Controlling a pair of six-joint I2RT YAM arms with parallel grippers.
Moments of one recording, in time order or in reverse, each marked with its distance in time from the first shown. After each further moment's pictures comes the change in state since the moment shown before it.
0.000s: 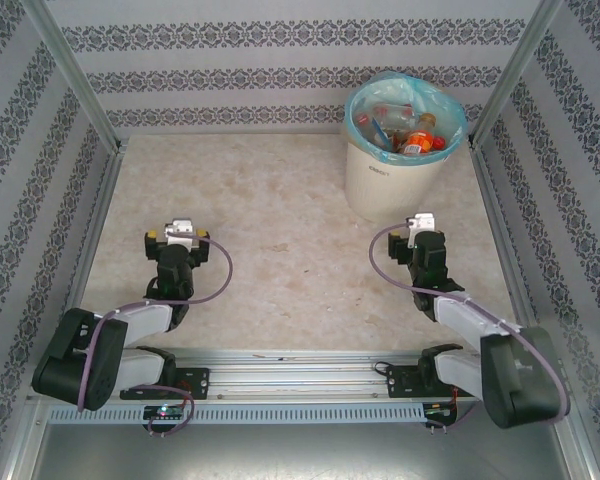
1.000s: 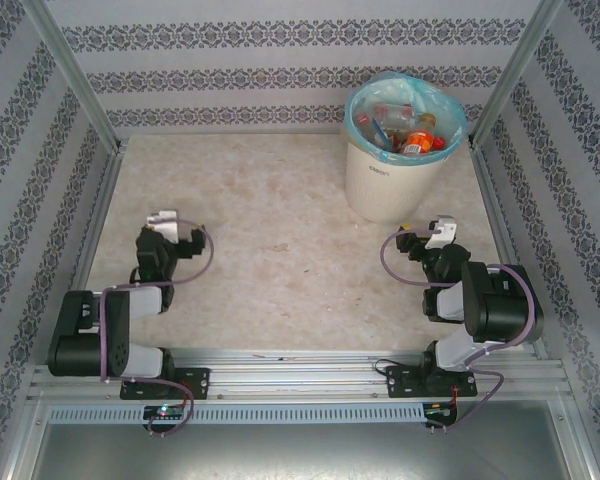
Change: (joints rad) left arm 0.238 0.161 0.007 0.116 0.500 -0.111; right arm -0.267 0.407 -0.119 0.824 -0.377 0.154
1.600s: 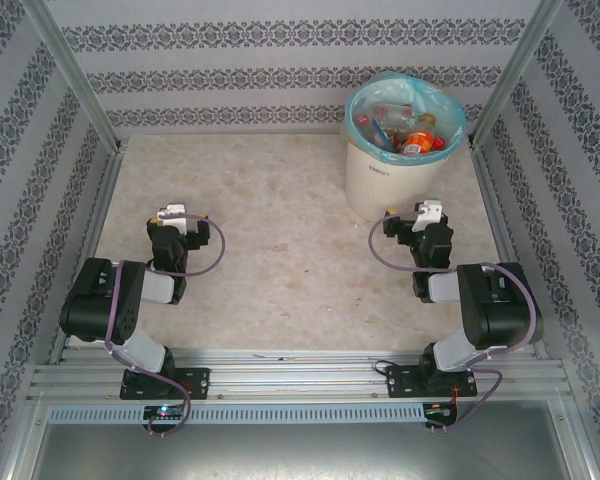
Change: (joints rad) left arm -0.063 0.181 0.129 0.071 -0.242 -0.016; right arm 0.154 -0.034 0.180 -0.263 0.217 -0.047
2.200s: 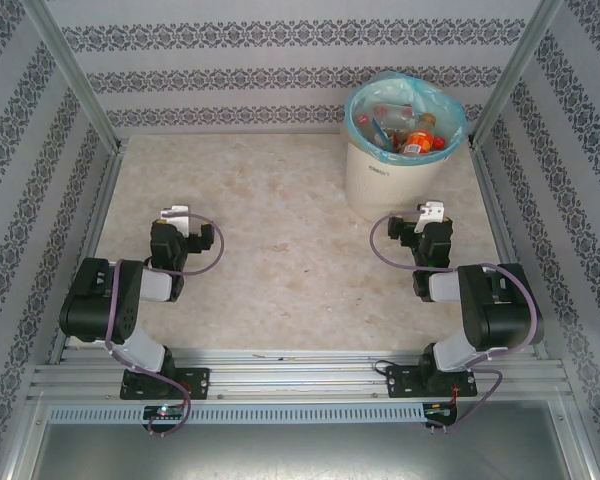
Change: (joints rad) left arm 0.031 0.000 0.019 -0.084 0.171 0.016; right arm -0.003 -0.006 0.001 -0.080 0.072 -0.013
